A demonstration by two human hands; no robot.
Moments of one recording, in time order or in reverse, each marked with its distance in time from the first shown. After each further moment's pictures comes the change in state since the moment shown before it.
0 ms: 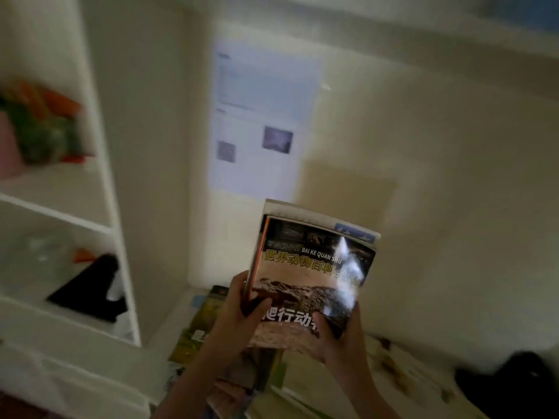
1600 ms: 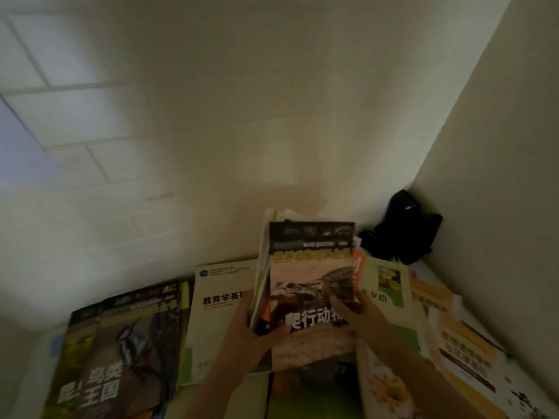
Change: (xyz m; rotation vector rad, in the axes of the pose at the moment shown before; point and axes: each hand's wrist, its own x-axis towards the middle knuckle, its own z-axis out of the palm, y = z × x) left_hand -0.023 -0.070 0.202 0.136 -0.587 -0.387; right_hand -0.051 0.140 -0.187 -0.060 0.207 0.767
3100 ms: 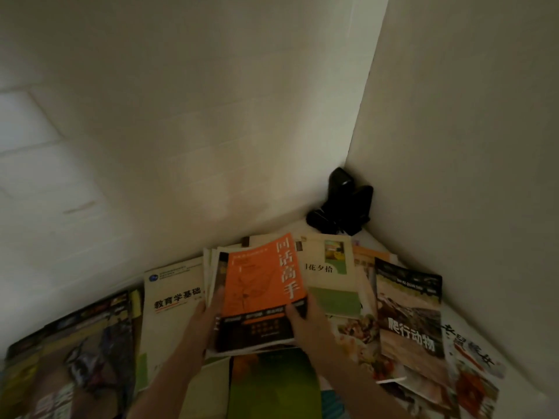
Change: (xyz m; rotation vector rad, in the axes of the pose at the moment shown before) left_hand 0.021 -0.024 0.013 -0.219 -0.055 -0.400; right_hand -0.049 0.028 0.023 0.223 0.106 -0.057
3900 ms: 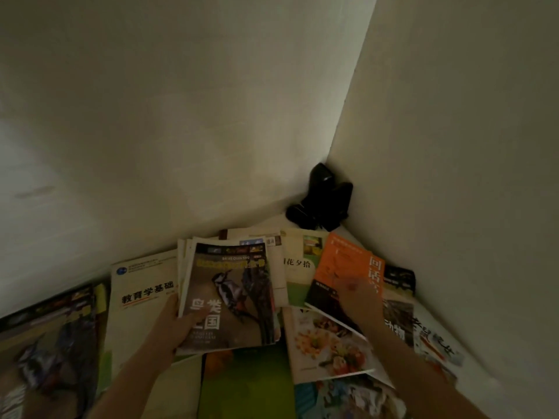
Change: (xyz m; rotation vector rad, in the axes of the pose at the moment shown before) left_hand 0.021 -0.015 -0.010 0.121 0.066 0.005; right_hand 0.035 0.011 -0.121 -0.540 0.372 0.211
